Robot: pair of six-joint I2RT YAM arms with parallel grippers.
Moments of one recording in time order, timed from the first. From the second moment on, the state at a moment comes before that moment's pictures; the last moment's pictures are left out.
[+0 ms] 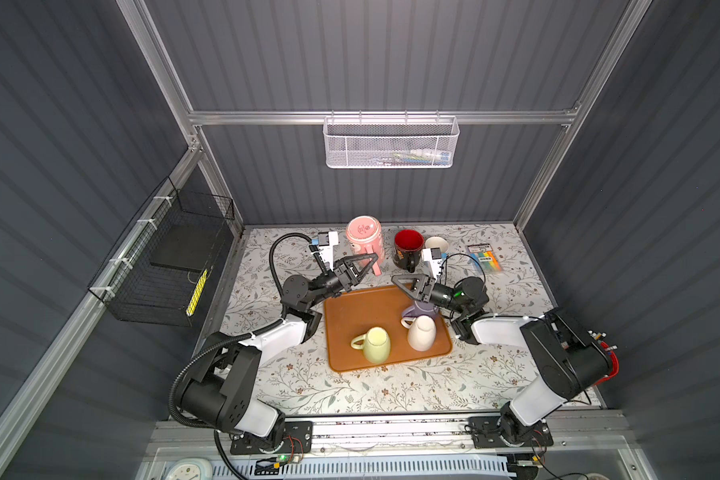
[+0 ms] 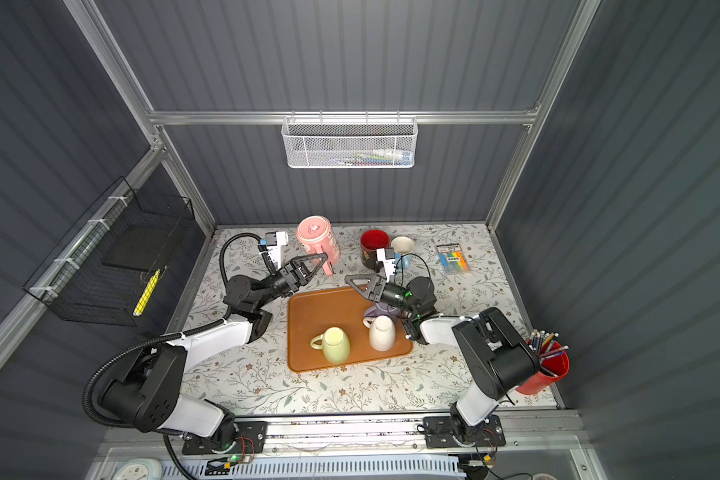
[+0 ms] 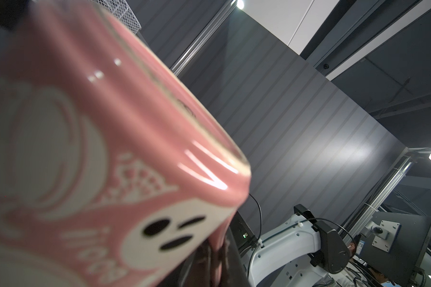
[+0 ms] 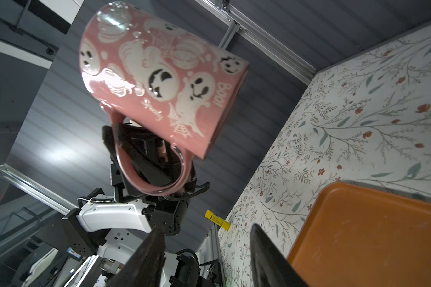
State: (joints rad) left arm -0.46 1.49 0.72 1.27 0.70 -1.08; right arm 0.47 1.66 0.63 1.29 -0.80 1.20
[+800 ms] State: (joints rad) left arm -0.44 1.66 1.12 1.31 0.72 -1.09; right arm 0.45 1.71 0.93 1.36 -0.75 1.70
